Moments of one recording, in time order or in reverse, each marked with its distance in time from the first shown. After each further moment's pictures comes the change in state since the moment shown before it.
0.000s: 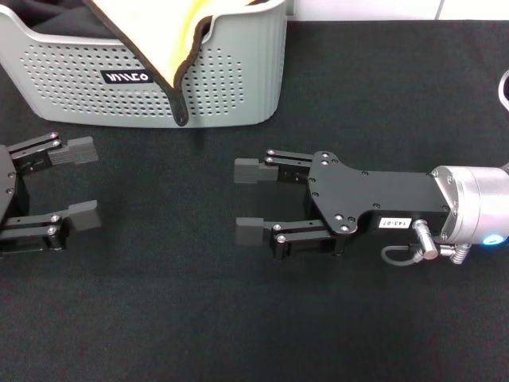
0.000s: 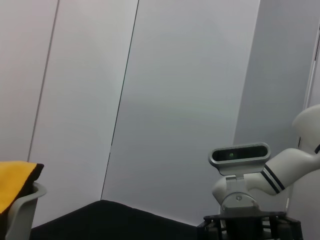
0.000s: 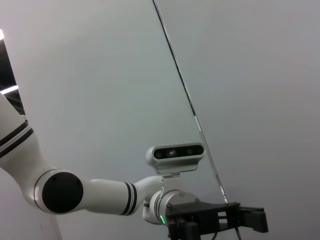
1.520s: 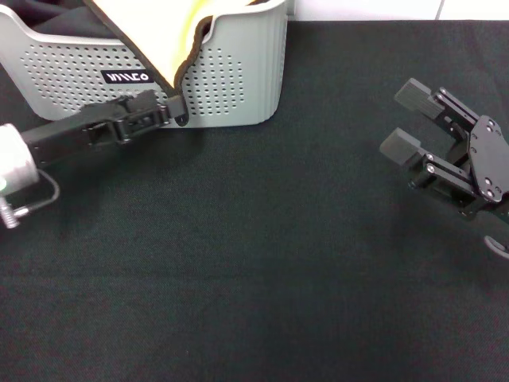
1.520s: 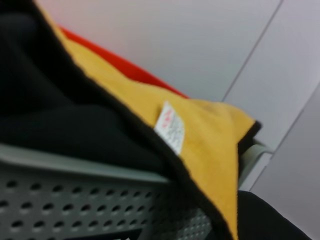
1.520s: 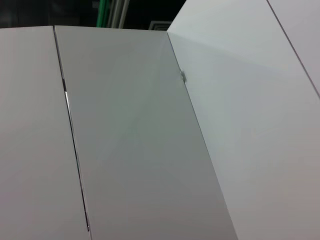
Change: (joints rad) left arm -0.180 -0.166 -0.100 -0.104 0.136 -0.618 -0.280; right arm -0.326 0.017 0.354 0.009 -0.004 -0.161 -0.204
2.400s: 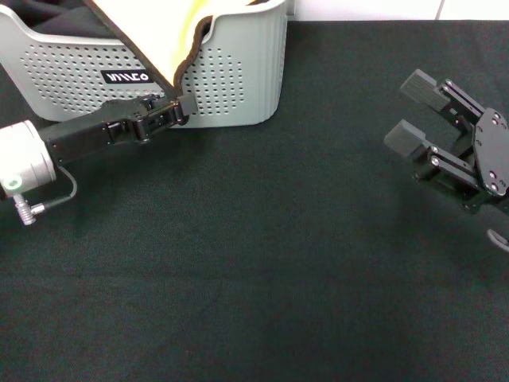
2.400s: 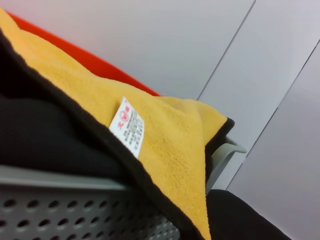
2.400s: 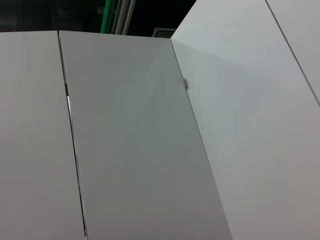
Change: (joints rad) left arm -0.034 -0.010 0.000 -0.034 0.000 0.031 0.038; right arm 0.004 -0.001 0.012 0.000 0.006 -0.007 -0.014
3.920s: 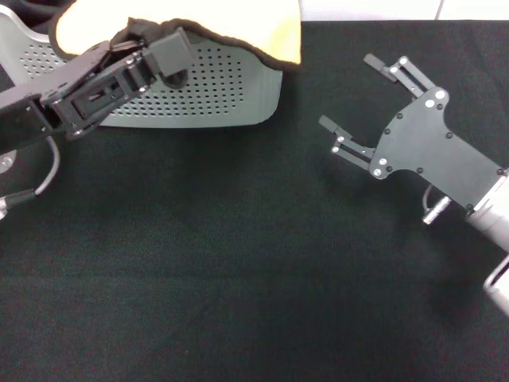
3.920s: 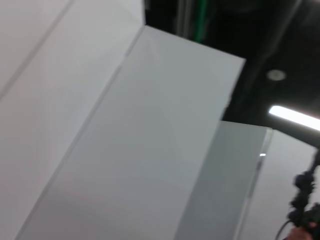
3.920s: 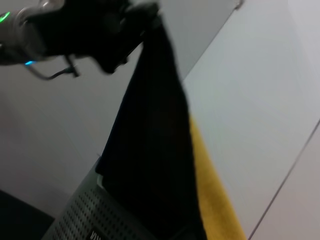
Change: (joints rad) left arm 0.005 0.047 0.173 0.019 -0.399 0.590 -0.057; right arm -0.070 0.024 -0.156 -0.266 0.195 0.550 -0.999
